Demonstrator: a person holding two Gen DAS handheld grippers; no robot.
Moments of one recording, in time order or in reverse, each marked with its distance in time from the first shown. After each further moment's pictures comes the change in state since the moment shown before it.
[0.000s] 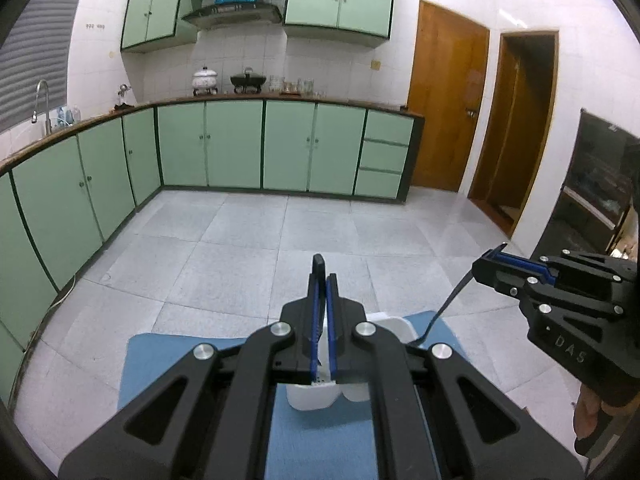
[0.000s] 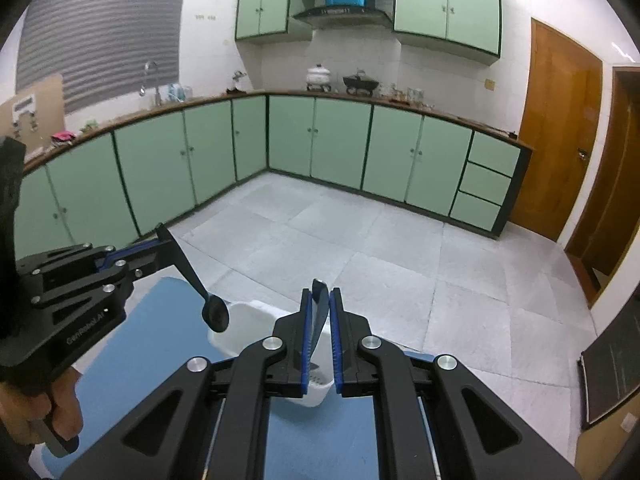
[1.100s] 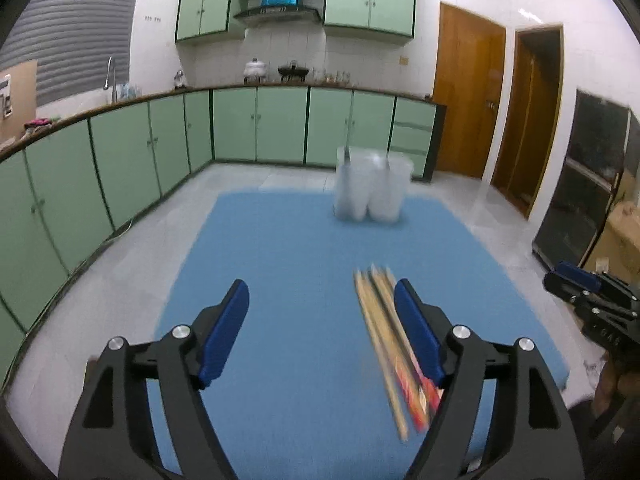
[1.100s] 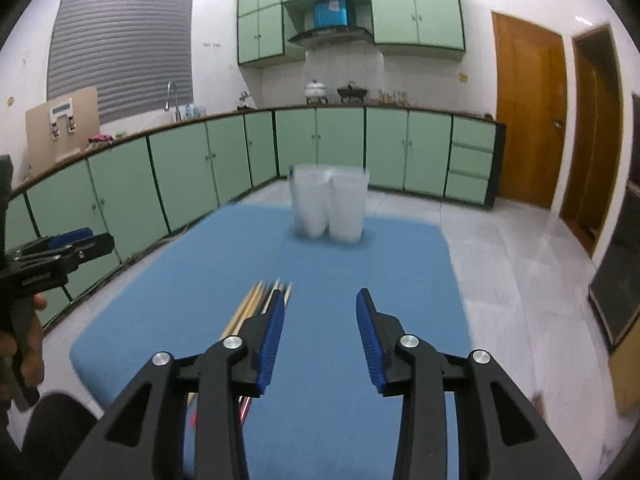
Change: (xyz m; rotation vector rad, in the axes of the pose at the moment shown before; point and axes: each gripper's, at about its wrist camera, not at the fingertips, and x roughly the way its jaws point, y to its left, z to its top) left arm -0.272 0.000 -0.281 -0.040 -0.006 0.145; right arm -0.215 0.077 -0.313 0.133 -0.083 0.053
